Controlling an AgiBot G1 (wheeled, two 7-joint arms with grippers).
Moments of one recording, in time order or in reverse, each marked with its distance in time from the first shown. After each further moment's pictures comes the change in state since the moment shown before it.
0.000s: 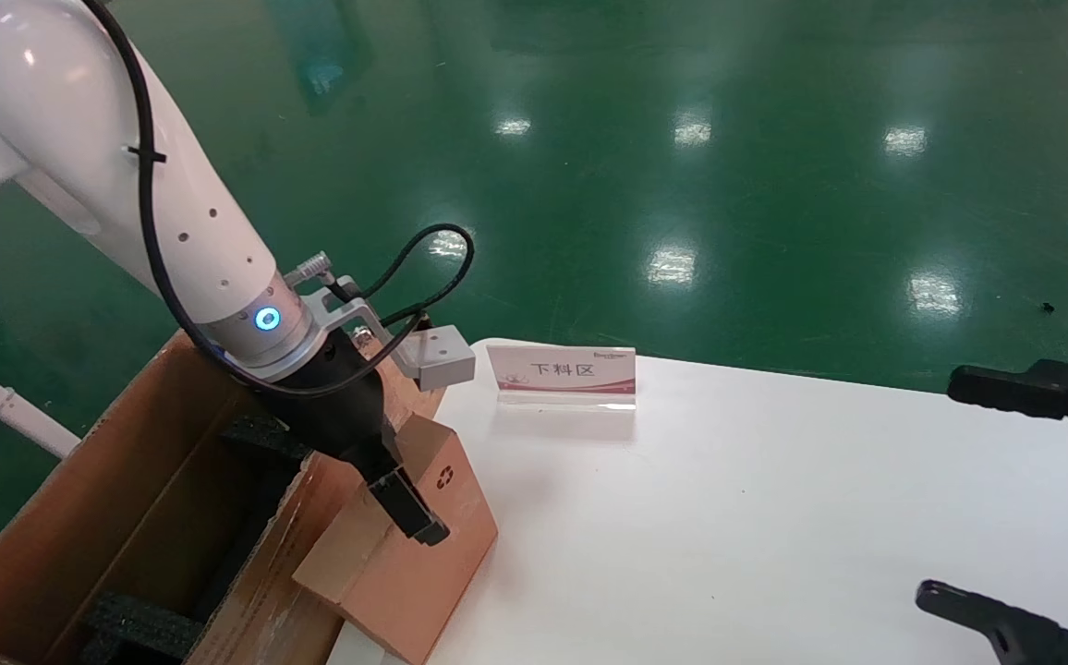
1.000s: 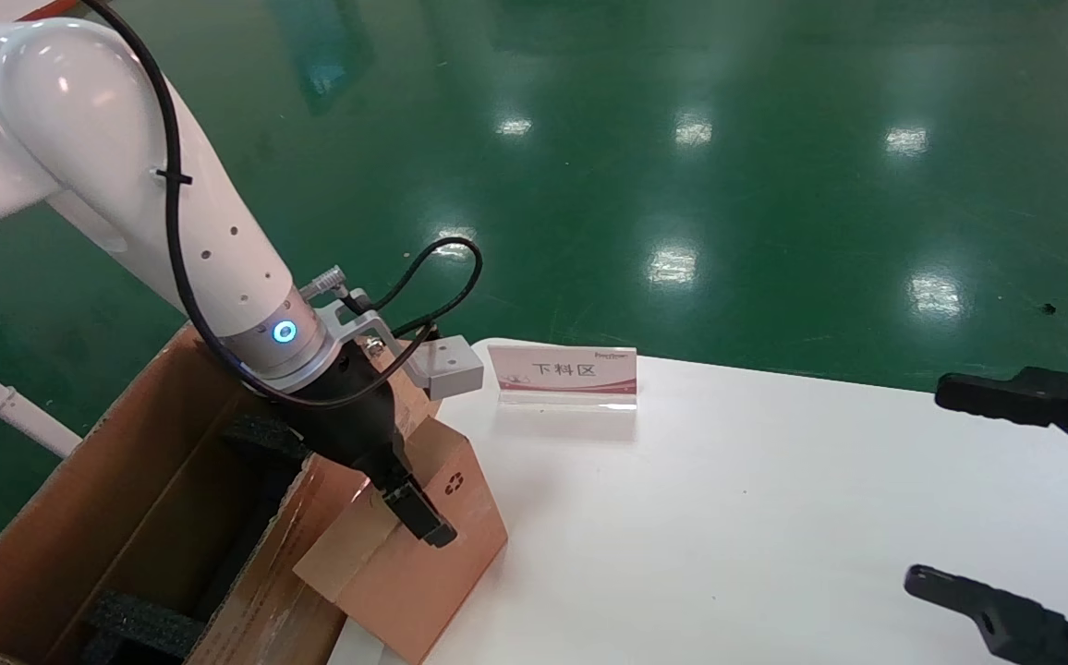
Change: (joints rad) left arm 0.043 0.016 -0.002 0.013 0.002 -0.030 -0.014; right arm 0.000 0.000 0.000 0.000 0.000 0.000 0.000
